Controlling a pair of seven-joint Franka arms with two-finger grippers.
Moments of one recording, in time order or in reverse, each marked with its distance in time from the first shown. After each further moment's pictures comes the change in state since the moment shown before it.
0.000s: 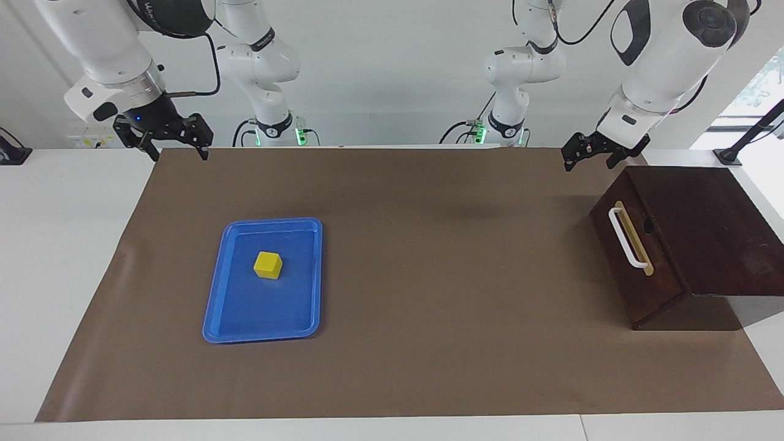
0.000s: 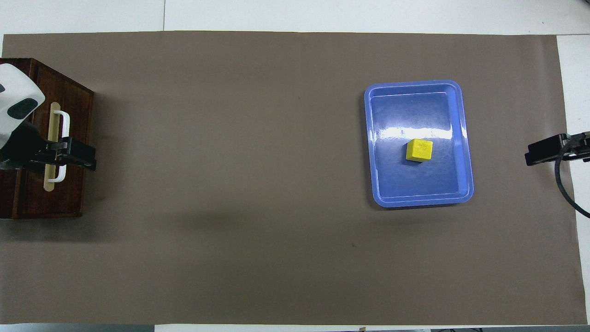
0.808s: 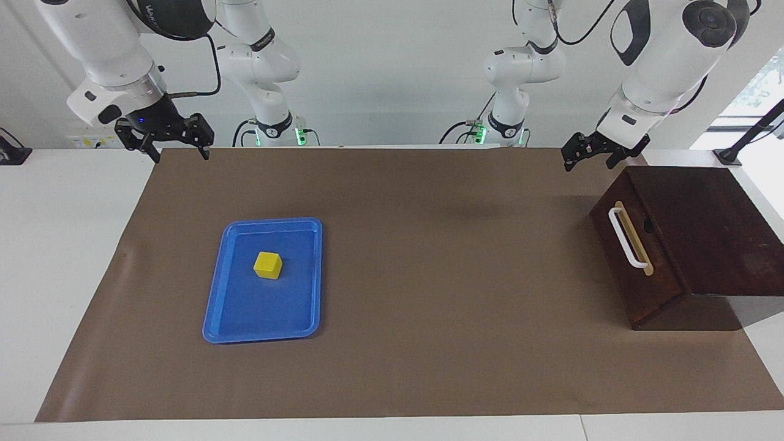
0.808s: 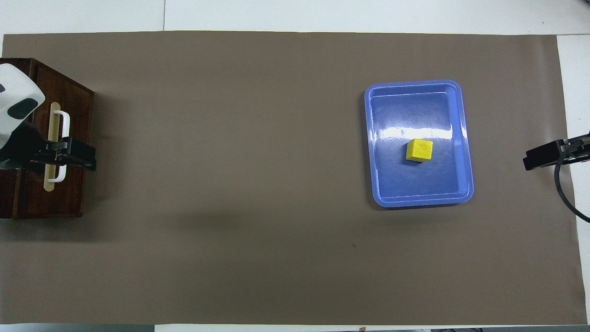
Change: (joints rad) left arm 0.000 0.000 0.000 0.000 0.000 0.000 0.000; right arm -0.001 -0.003 0.000 -0.027 0.000 0.001 -0.147
